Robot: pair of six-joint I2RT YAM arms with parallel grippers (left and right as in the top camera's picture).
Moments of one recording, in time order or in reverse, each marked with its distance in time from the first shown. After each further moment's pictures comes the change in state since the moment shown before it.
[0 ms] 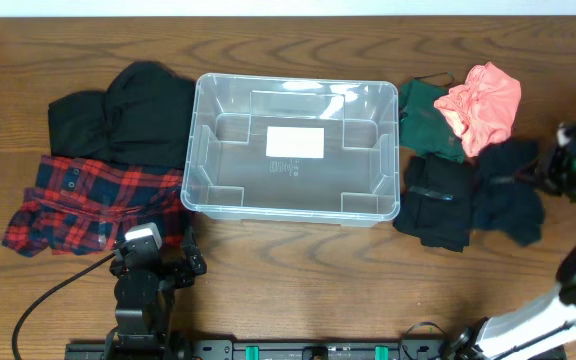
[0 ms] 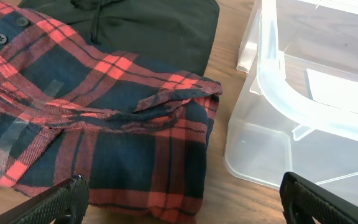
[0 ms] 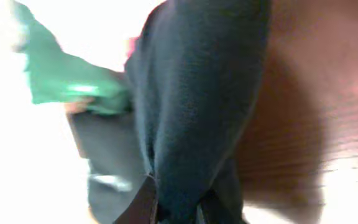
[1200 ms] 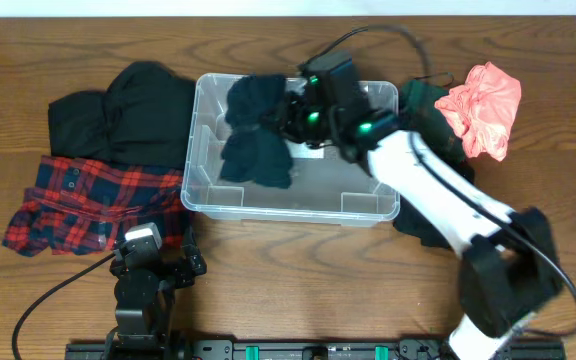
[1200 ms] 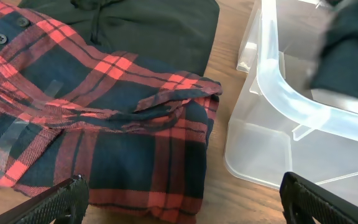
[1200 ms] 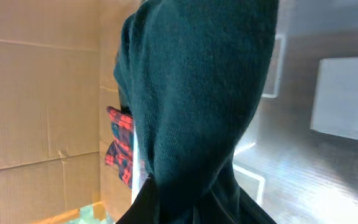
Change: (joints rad) left arm 0.000 0.000 0.000 0.000 0.000 0.000; right arm 1.211 0.039 0.008 0.865 0.110 1.153
